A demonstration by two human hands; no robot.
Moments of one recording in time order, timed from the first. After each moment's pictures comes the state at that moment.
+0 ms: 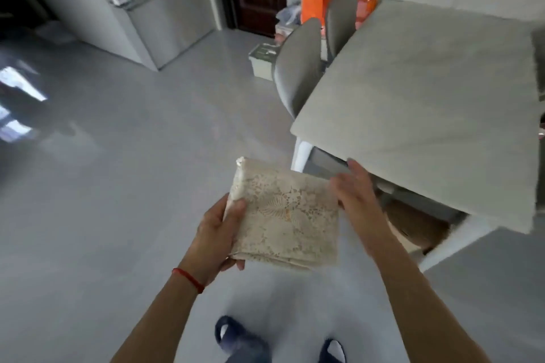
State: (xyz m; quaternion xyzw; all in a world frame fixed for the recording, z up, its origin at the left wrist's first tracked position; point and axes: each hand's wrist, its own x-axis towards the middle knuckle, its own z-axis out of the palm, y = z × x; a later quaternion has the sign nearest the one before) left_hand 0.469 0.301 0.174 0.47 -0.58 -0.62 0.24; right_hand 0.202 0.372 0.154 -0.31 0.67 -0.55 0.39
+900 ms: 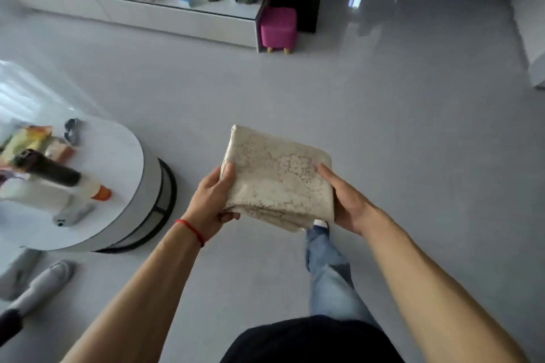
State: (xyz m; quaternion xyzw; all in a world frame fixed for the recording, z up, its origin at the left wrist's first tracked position) left_hand 1.103 0.257 0.068 0.68 -0.02 -0.40 0.62; right_hand 0.941 0.029 0.042 -0.39 0.38 0.11 0.83
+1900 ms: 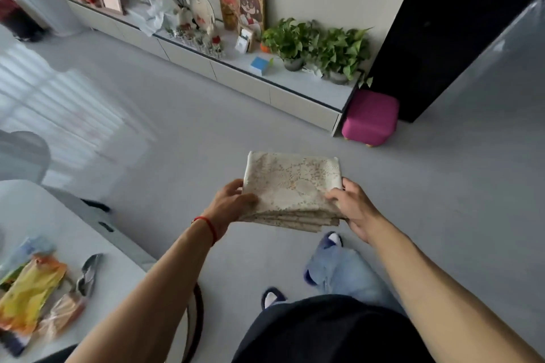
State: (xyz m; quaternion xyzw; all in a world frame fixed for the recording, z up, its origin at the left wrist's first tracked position) left_hand 1.876 0.003 0.058 0.73 0.08 -0.40 0.54; right_hand 1.767 -0.247 0.022 -0.61 0.40 0.09 0.68
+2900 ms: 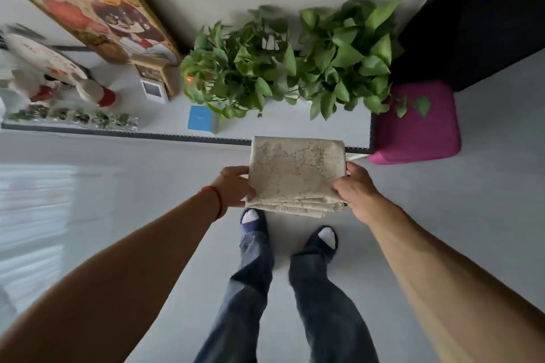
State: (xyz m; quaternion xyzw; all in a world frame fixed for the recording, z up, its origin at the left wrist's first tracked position) left_hand 2.485 -0.347 -0.205 0.76 0.05 -0.58 0.27; right_hand 2.289 -0.503 -0.246 -0.49 0.62 0.11 0.60
